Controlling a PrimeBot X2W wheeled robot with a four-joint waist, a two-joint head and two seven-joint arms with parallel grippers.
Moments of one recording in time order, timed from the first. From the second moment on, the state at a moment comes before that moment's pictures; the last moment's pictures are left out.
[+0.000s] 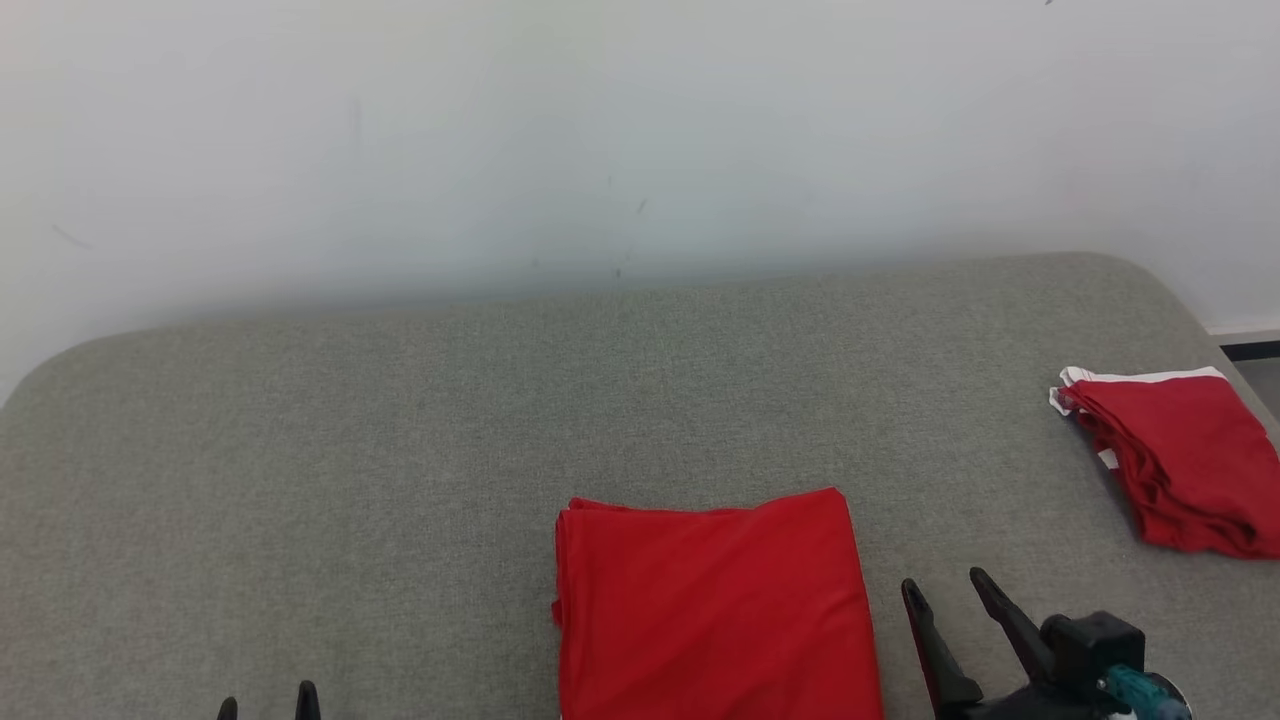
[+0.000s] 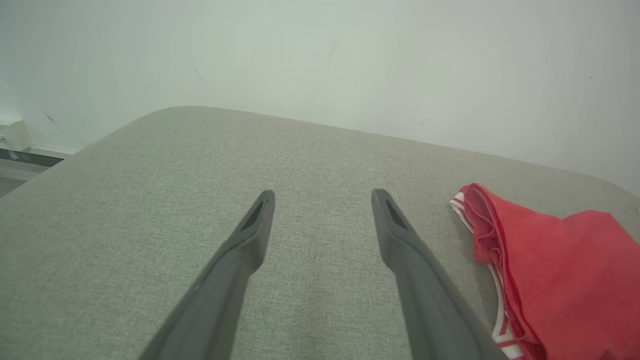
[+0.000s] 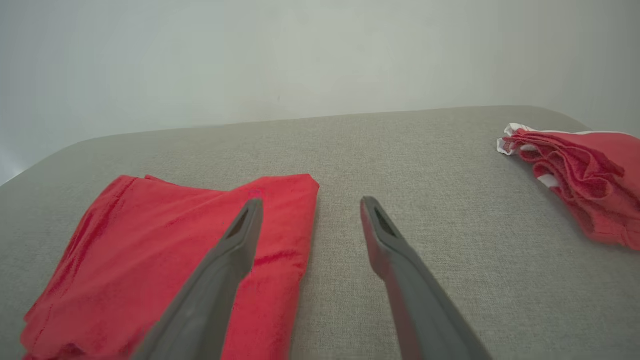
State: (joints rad) left arm 0.18 0.05 0.11 0.15 -0.26 -0.13 -0.26; right arm -0.03 -0.17 0.18 0.29 0.29 0.13 -0.13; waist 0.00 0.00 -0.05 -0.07
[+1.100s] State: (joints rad) left arm 0.11 0.05 0.03 0.14 -0.28 -0.13 -0.26; right arm -0.16 -0.10 0.00 0.19 0.24 0.13 0.71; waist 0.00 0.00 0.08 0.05
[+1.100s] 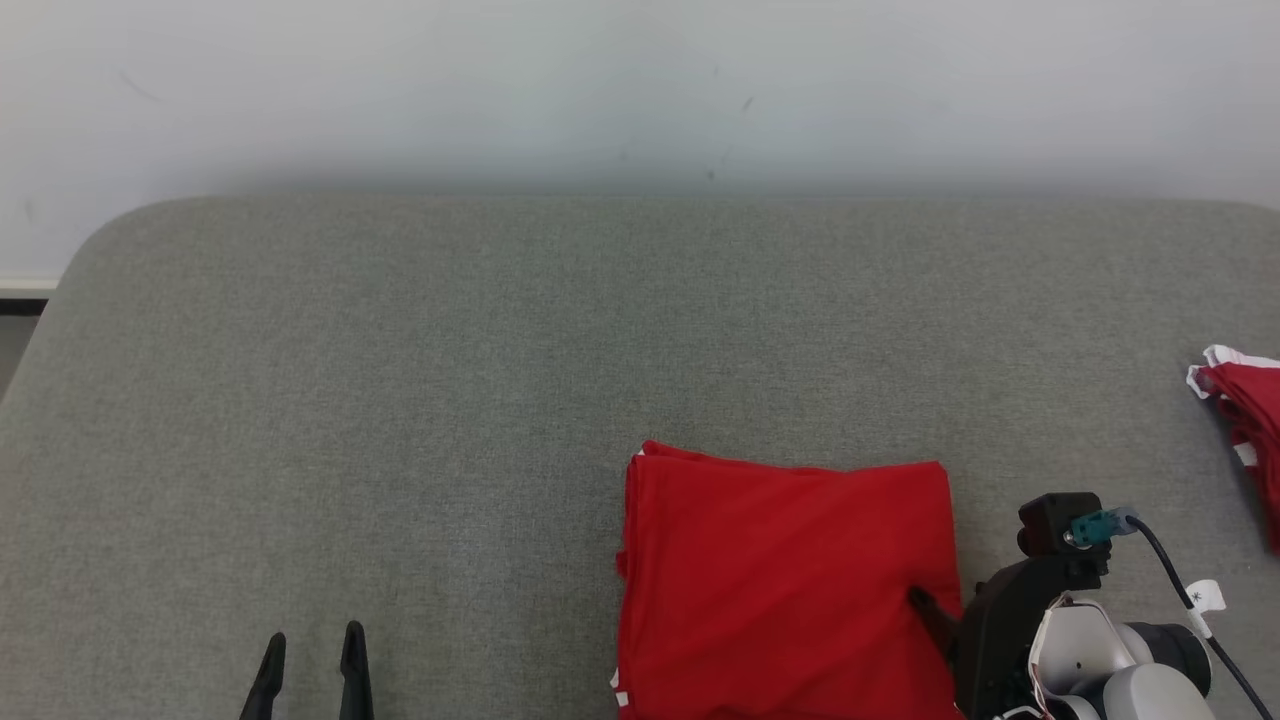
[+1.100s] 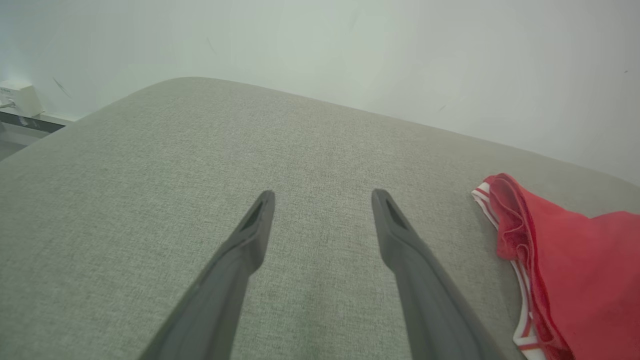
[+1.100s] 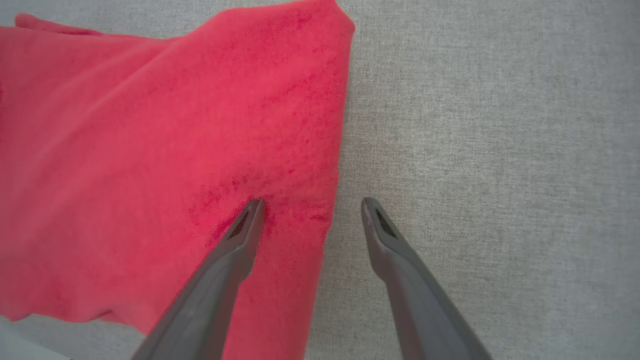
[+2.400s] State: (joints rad) left arm -0.01 0.05 -0.03 0.05 -0.30 -0.13 -0.26; right arm -0.66 -0.42 0.31 0.13 0.30 0.13 0.93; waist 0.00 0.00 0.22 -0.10
